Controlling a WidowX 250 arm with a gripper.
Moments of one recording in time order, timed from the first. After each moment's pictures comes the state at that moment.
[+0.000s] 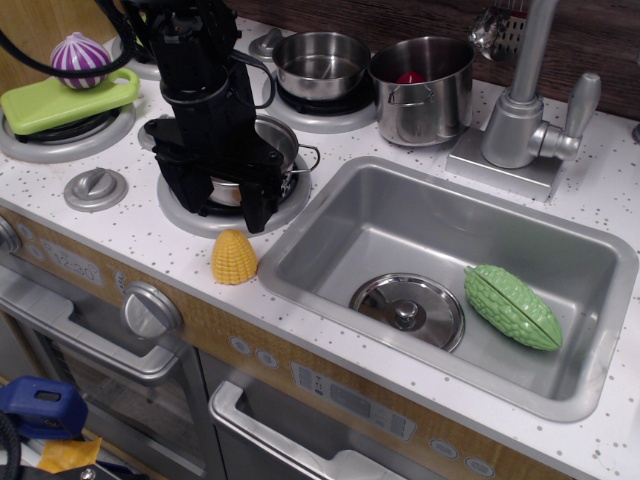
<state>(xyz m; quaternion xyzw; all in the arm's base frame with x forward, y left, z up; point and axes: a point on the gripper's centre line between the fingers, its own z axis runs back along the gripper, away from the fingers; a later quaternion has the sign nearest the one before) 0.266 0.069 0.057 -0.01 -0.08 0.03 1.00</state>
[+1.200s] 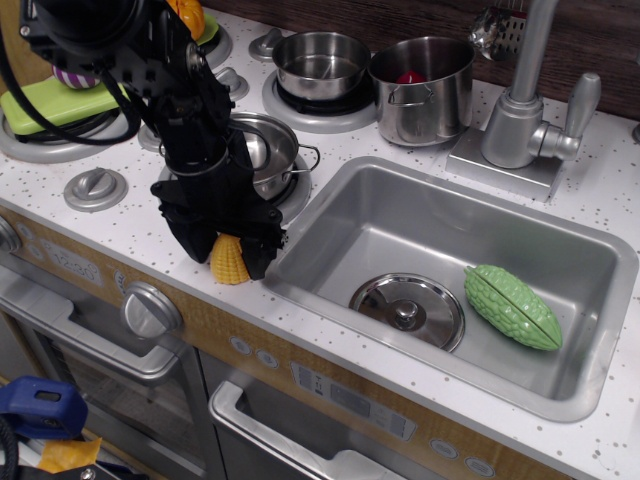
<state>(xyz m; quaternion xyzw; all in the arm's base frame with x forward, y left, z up) 0.261 0.069 0.009 -0.02 -0.10 0.05 0.99</state>
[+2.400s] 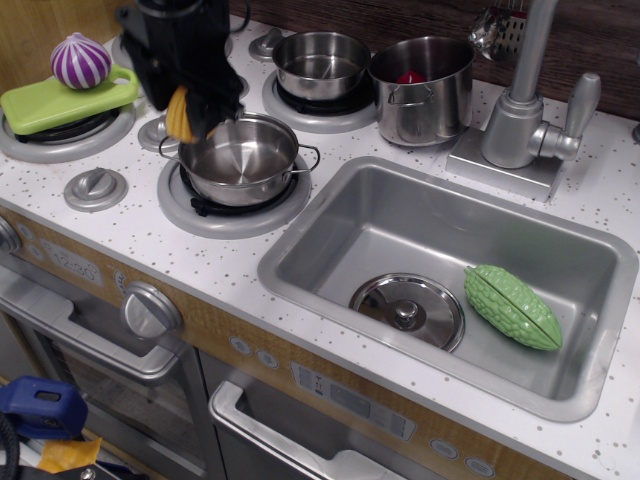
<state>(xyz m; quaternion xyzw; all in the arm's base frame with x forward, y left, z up) 0.307 0.118 0.110 0.12 -0.14 -0.09 0.98</state>
